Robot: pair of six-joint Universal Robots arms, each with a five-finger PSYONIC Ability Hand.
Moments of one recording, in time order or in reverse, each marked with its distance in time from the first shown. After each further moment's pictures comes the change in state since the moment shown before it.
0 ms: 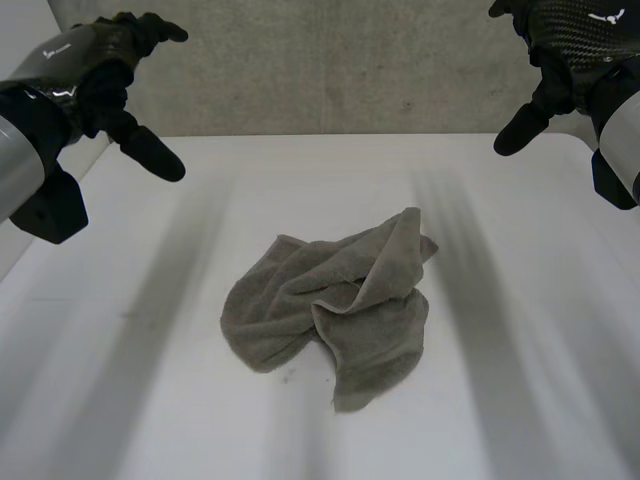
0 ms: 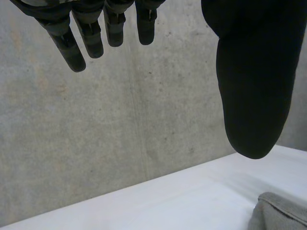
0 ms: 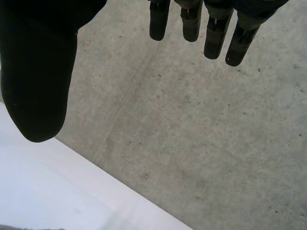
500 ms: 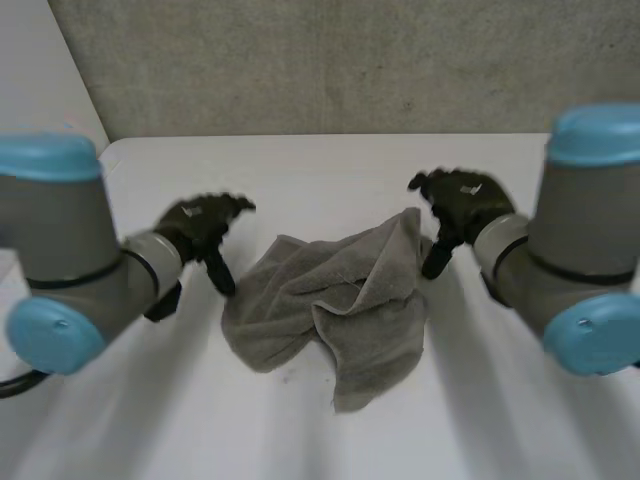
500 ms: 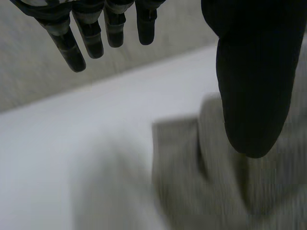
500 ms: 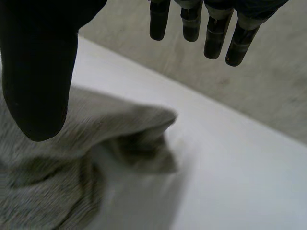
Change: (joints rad) left arm -0.048 -0.507 -0.046 0.163 -0.002 0.209; right arm 0.079 0.408 0.006 0.001 0.002 0.065; left_hand 0.003 0.010 0.007 0.004 0.000; right_hand 0.000 0.000 0.000 0.000 0.000
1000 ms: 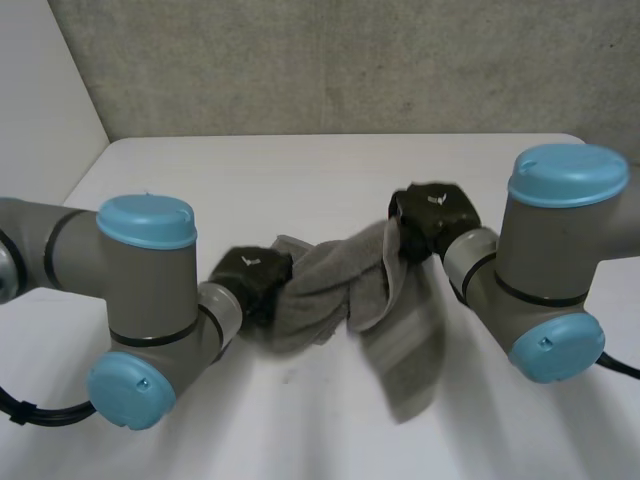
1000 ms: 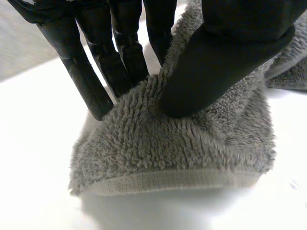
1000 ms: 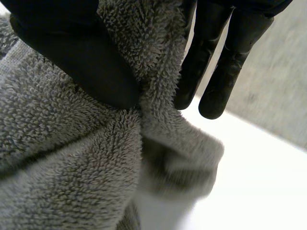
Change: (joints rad) left arm -0.190 -0.094 -0.024 0.056 -0.116 0.052; right arm 0.033 0.072 0.023 -0.166 -0.070 -0.003; left_hand 0.935 0.962 0.960 0.963 0.917; right_hand 1.186 1.029 1.034 1.029 0.965
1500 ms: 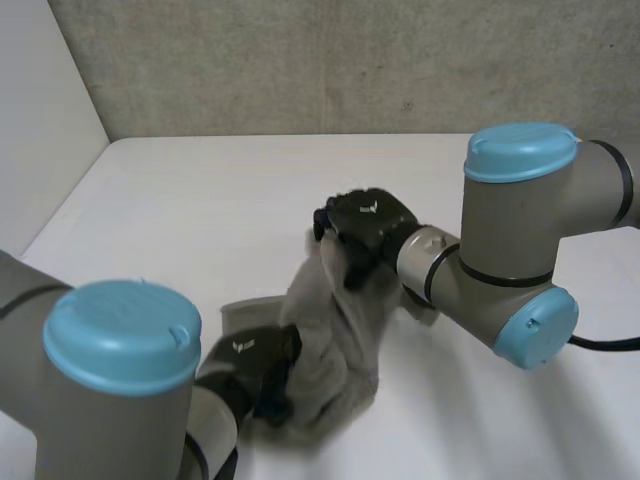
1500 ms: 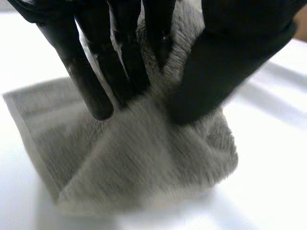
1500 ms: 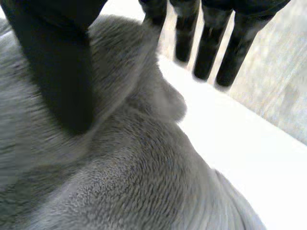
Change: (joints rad) left arm -0.225 0.286 -0.299 -0.142 -0.164 -0.460; right arm 0.081 0.093 -0.203 0.213 -0.208 -0.120; left_hand -0.136 -0.166 -0.145 -0.146 -0.121; right_hand -0.850 -0.835 -0.835 -0.837 -0.744
